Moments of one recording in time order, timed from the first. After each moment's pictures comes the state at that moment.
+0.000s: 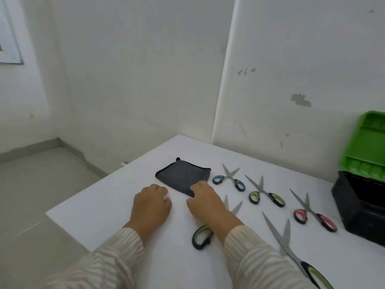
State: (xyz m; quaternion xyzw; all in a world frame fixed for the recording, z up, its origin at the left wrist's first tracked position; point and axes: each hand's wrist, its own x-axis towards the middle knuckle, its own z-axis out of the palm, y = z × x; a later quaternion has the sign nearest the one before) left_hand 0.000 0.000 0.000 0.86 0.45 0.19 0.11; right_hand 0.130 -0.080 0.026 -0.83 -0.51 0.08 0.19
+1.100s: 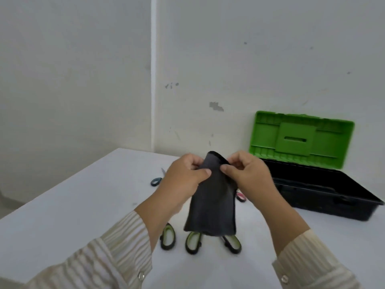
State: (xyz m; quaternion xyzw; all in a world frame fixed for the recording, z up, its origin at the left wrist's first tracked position) left_hand 0.079 -0.202 0.151 0.73 0.14 0.25 0.62; right_hand 0.185 -0.323 0.155 -0.76 -0.37 -0.10 0.52
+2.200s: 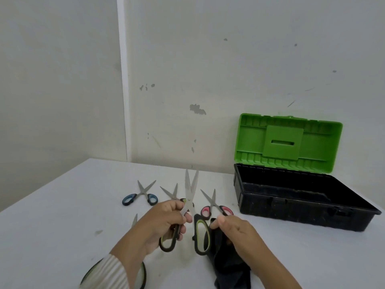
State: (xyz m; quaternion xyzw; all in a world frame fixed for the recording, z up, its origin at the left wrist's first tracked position) left_hand 0.147 -0.163 0.076 0.66 0.17 0.05 0.73; right_hand 0.227 -0.353 0.069 -0.82 -0.30 0.14 0.47
